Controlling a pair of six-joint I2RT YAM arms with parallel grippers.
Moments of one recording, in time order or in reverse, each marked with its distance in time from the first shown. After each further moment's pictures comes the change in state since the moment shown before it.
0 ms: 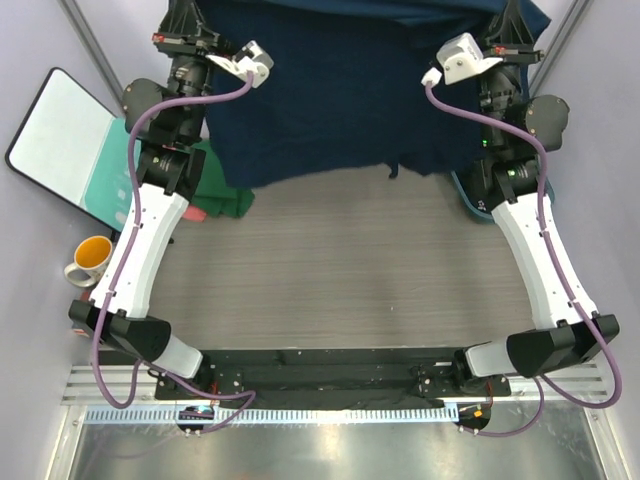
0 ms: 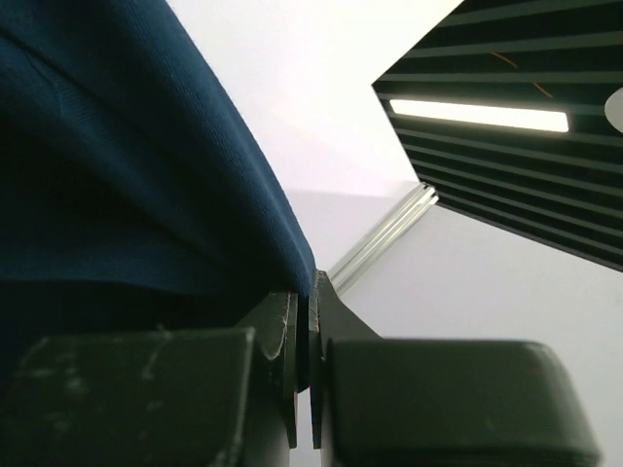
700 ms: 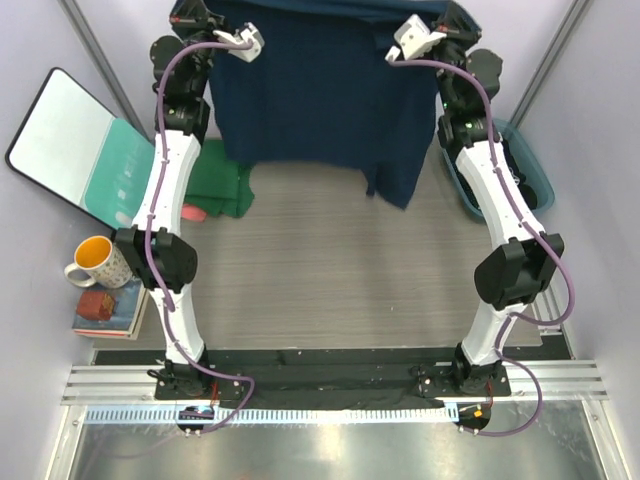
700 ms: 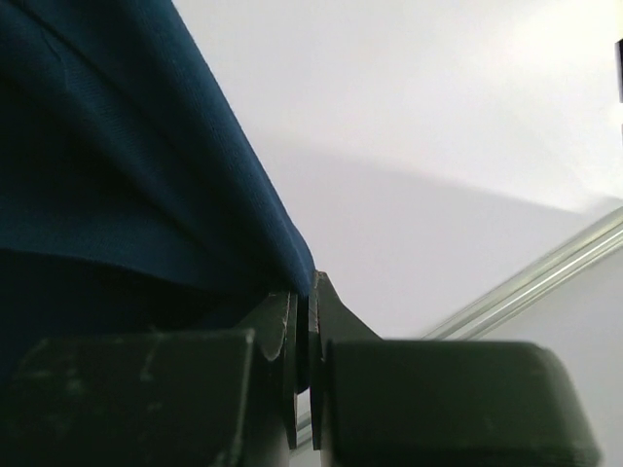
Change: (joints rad) left arm 0.206 0.502 0.408 -0.124 0.123 -0.009; right arm -0.026 0.436 0.287 -0.109 -0.047 0.026
